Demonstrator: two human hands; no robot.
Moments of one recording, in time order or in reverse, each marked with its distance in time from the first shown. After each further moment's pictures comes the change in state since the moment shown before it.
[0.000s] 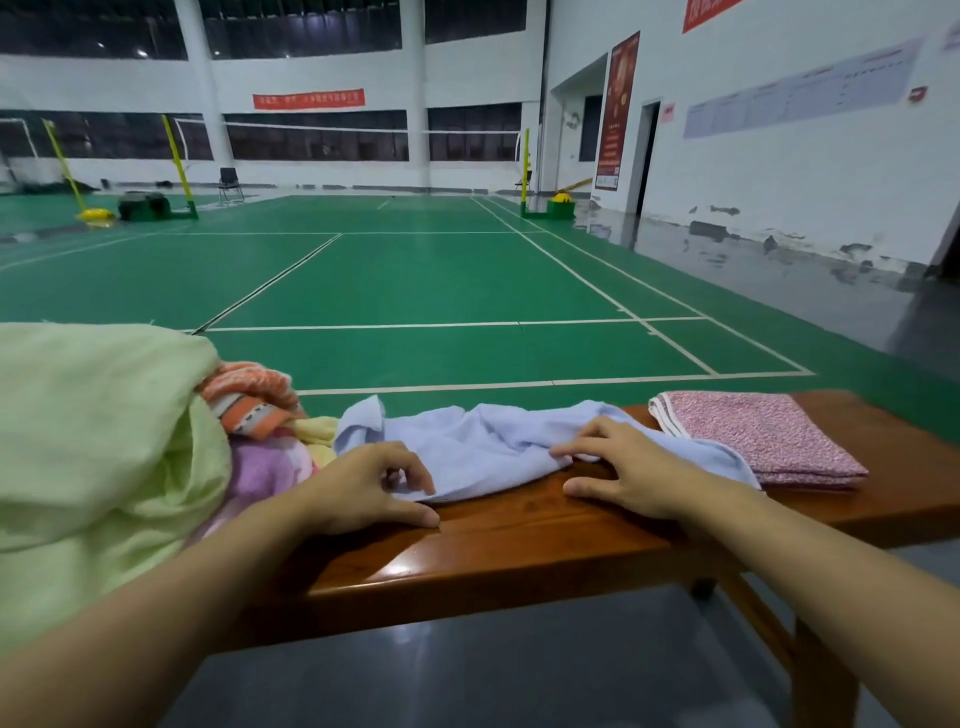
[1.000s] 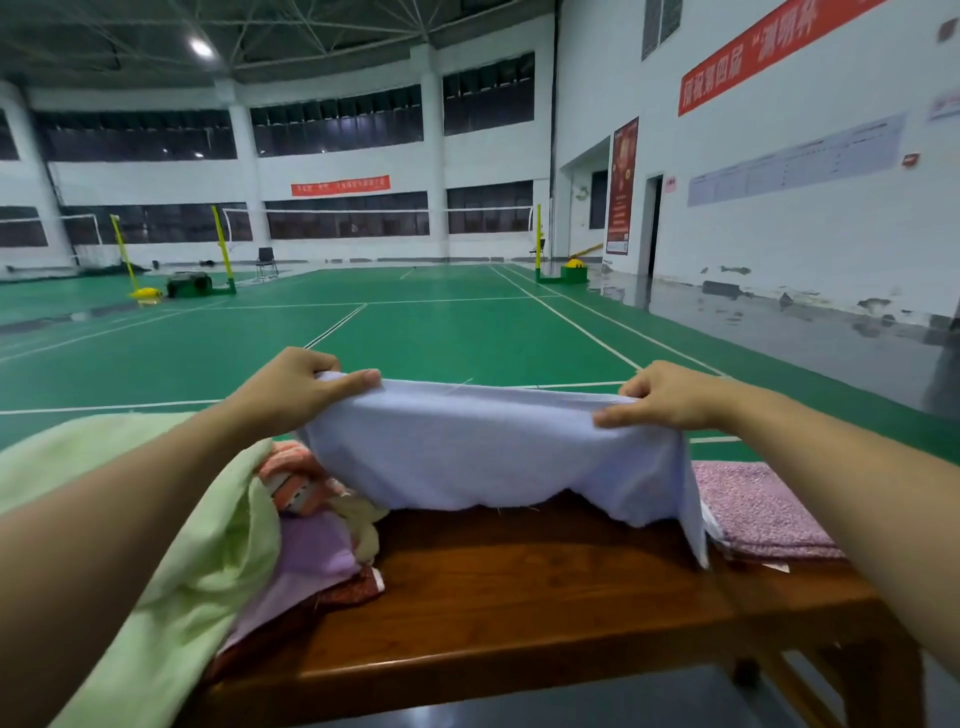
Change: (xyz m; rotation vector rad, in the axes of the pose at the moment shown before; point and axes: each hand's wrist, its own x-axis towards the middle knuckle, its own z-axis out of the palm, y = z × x) left_hand 0.005 0.042 -0.178 0.064 0.490 -0.140; right_hand 0.035 -0.039 -0.162 0.189 0.017 0.163
